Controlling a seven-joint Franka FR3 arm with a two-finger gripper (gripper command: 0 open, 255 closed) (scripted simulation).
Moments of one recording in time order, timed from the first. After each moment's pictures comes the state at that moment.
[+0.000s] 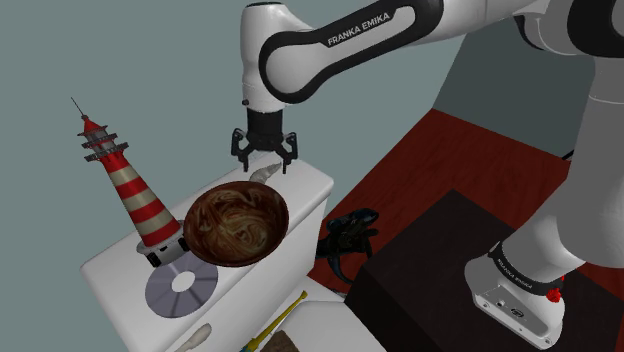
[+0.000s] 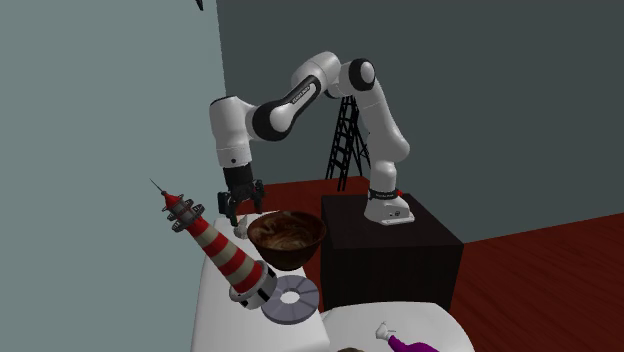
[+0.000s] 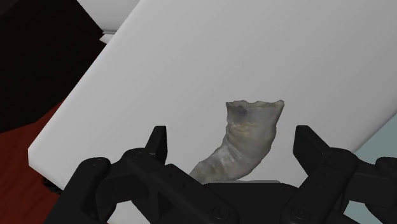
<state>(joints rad) 0.12 0.44 0.50 -1.73 -0.03 2.08 1.24</state>
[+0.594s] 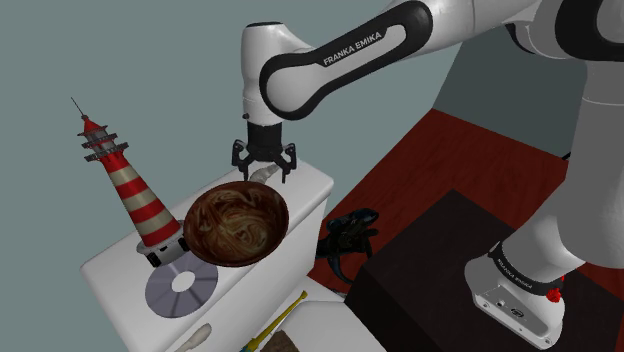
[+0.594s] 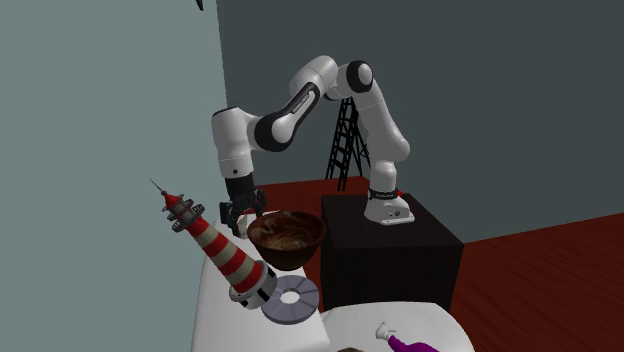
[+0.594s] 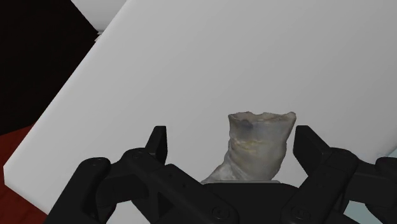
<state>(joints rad) 0.13 0.47 0.50 -1.76 -0.05 2.14 1.25</state>
